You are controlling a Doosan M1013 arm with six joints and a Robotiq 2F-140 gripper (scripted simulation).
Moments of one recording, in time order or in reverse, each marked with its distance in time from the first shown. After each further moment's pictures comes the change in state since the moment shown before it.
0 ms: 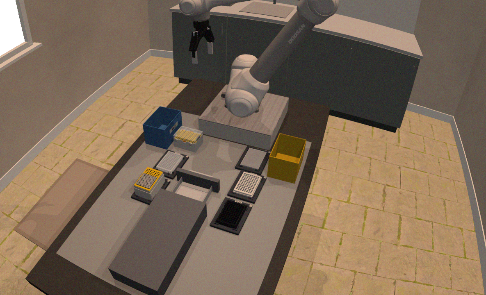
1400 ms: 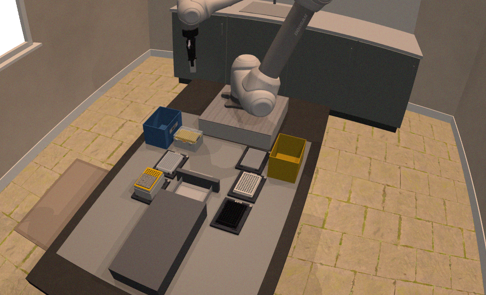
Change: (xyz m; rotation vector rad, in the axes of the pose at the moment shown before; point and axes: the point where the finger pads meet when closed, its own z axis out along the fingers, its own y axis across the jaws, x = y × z) arm 0.007 -0.083 0.020 -0.036 0.008 -0.427
